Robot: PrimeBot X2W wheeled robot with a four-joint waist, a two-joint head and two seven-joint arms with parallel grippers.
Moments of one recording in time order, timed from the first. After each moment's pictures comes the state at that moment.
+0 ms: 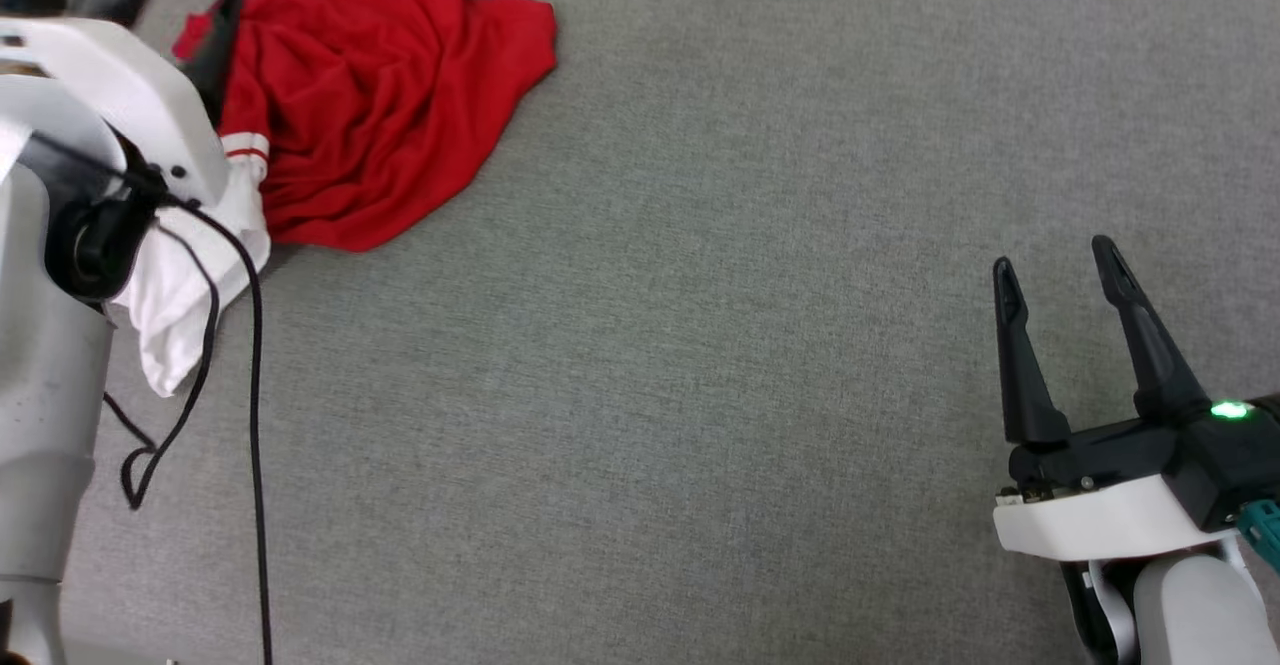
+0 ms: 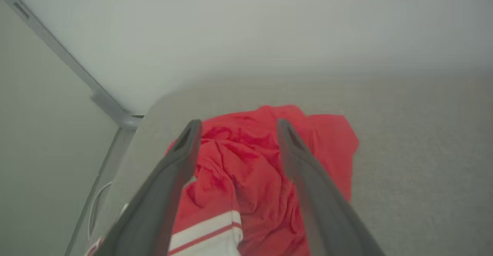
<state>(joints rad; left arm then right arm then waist) -0.91 0.50 -0.25 0.54 -0.54 -0.13 0.21 -0.13 -0.05 0.01 -0.09 -0.01 0.13 -0.26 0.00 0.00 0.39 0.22</state>
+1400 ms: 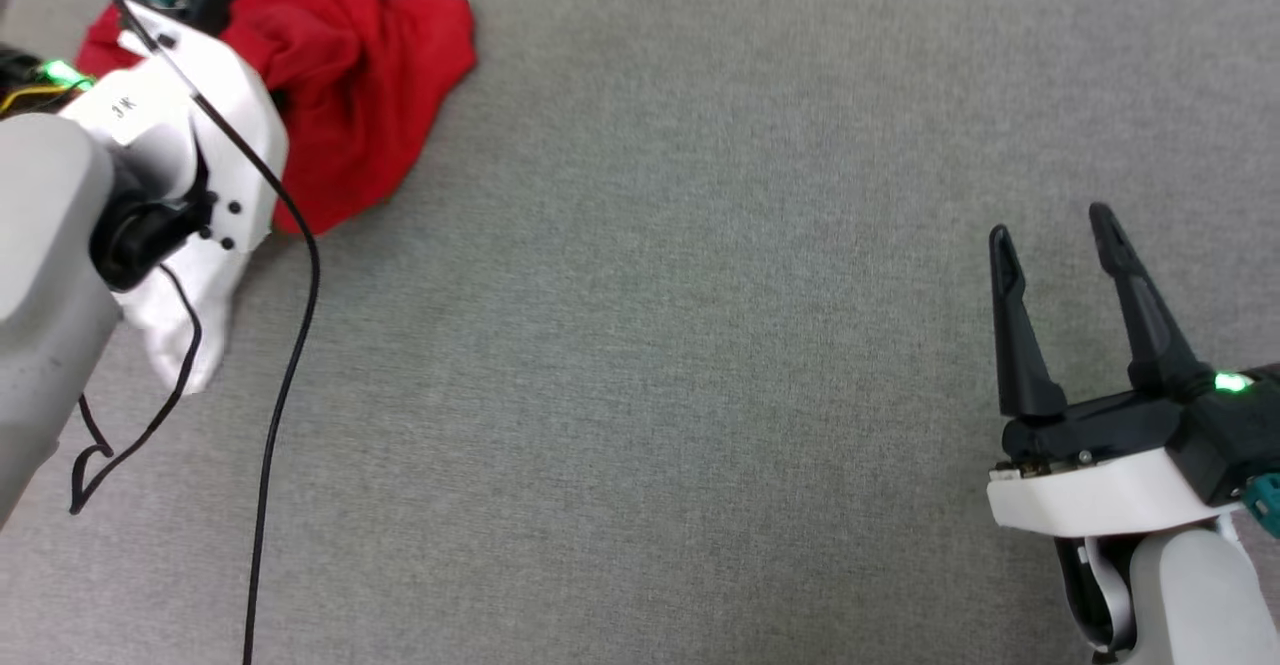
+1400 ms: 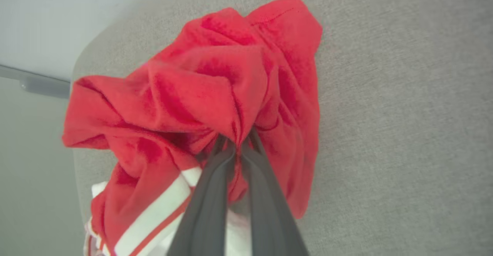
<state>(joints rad) -1.12 0.67 -0.86 0.59 -0.79 -0.13 0.47 -0.19 -0.05 0.02 -0.08 0.02 0.13 -0.26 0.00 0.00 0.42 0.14</state>
